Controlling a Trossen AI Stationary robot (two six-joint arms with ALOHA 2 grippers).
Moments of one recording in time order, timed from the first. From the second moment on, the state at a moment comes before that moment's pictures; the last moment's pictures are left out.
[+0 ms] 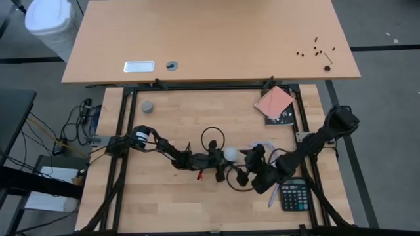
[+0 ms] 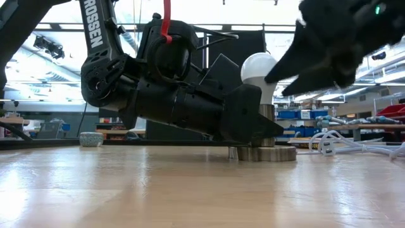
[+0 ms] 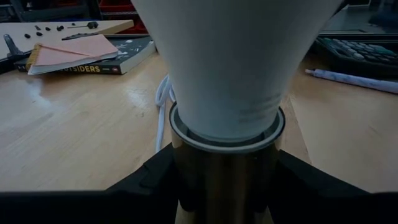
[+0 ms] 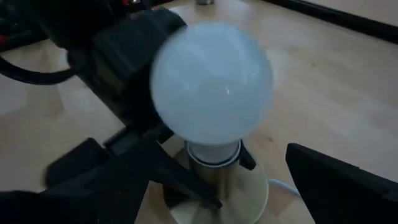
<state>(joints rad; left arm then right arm) -0.21 2.28 1.01 1.08 -0.42 -0.06 0.58 1.58 0.78 -0.14 0.95 0.94</state>
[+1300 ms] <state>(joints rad) -0.21 2.28 1.01 1.06 -0.47 -0.06 0.54 1.55 0.74 -0.03 0.94 0.73</state>
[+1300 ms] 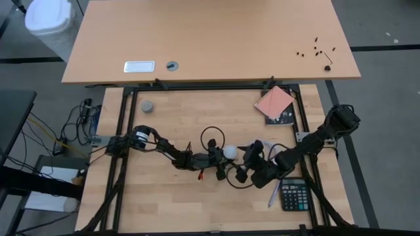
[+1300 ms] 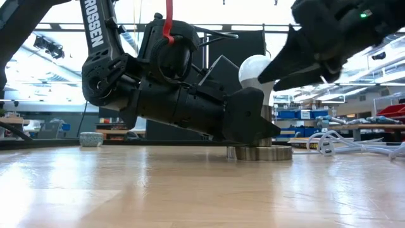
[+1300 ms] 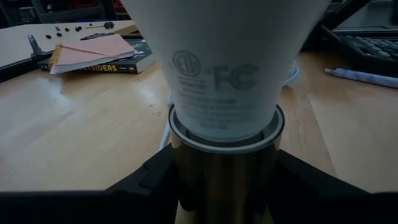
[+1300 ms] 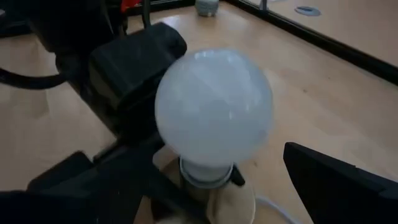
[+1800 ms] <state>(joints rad) -0.21 2.28 1.01 1.06 -0.47 -0.06 0.43 1.55 0.74 -0.04 0.84 0.55</state>
